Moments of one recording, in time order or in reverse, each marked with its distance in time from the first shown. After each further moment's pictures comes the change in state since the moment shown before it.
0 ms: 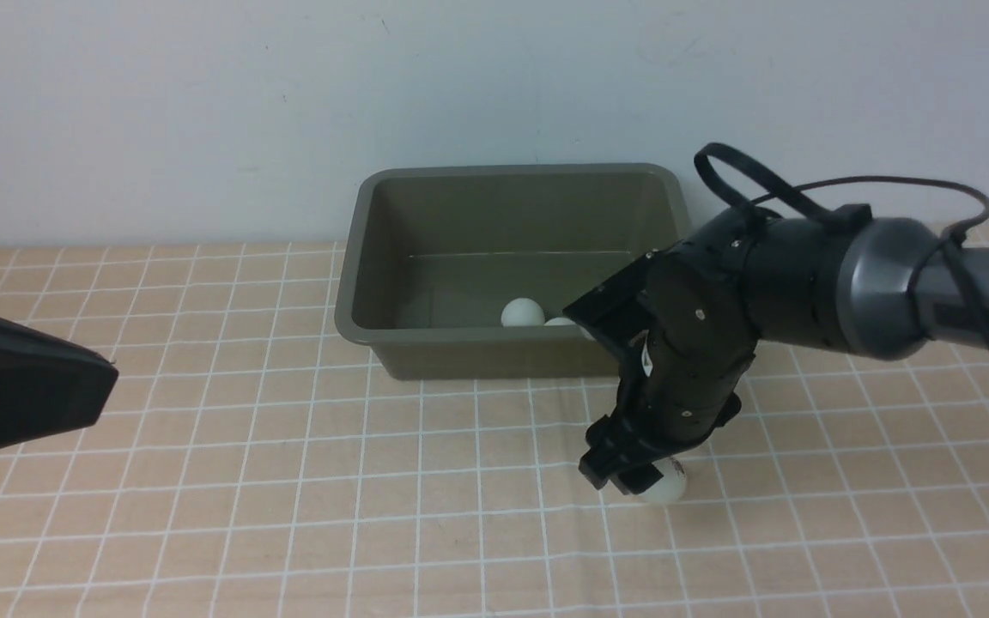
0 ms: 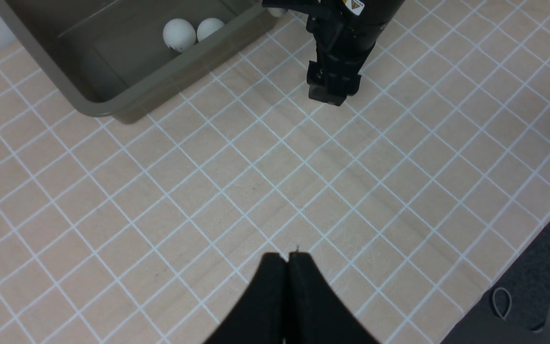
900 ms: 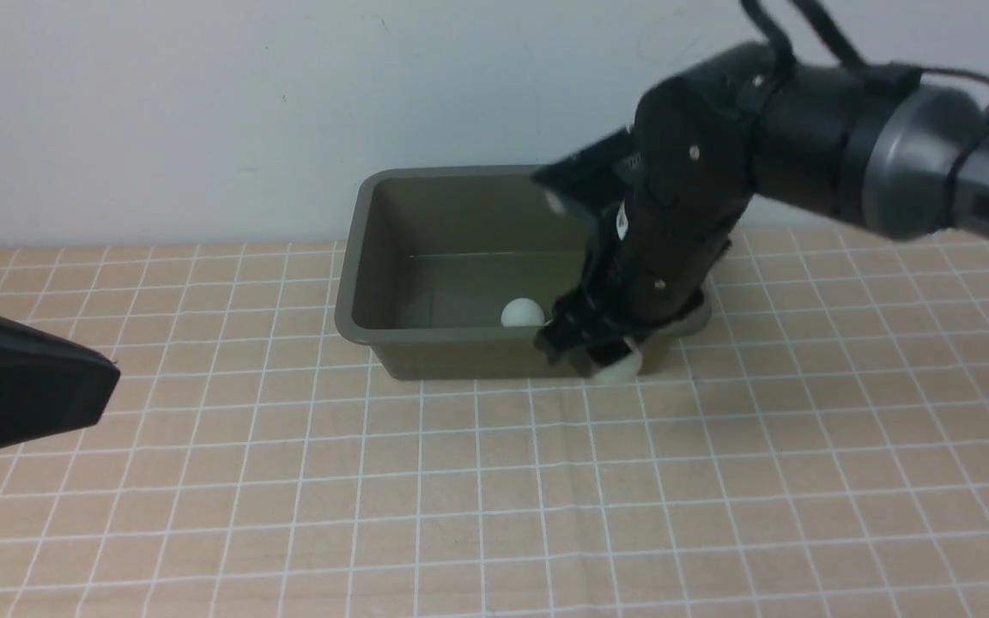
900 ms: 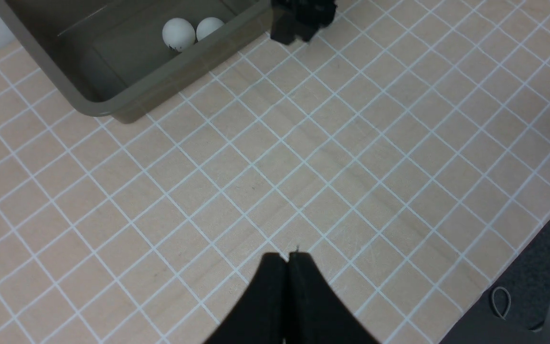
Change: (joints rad) right arm 0.000 -0.039 -0.378 0.100 0.237 -0.063; left arm 0.000 0.000 0.000 0.000 0.000 0.000
